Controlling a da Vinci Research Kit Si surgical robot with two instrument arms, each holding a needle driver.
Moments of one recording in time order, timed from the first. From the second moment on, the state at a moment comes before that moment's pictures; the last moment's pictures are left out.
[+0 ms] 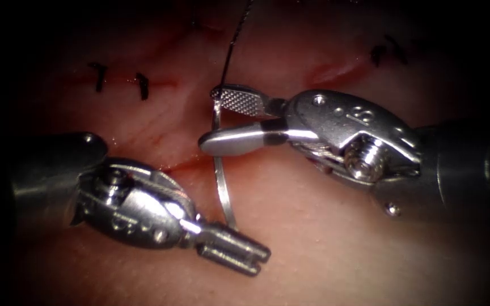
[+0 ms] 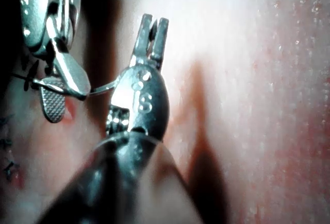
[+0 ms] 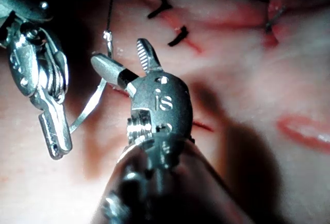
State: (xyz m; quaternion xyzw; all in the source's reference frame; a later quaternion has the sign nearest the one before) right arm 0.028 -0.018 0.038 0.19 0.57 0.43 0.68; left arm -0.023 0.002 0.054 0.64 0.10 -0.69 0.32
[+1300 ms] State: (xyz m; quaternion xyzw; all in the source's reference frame) right arm 0.025 -0.017 0.036 0.18 0.56 0.53 0.60; left arm -0.021 0.005 0.055 0.64 -0.17 -0.74 0.11
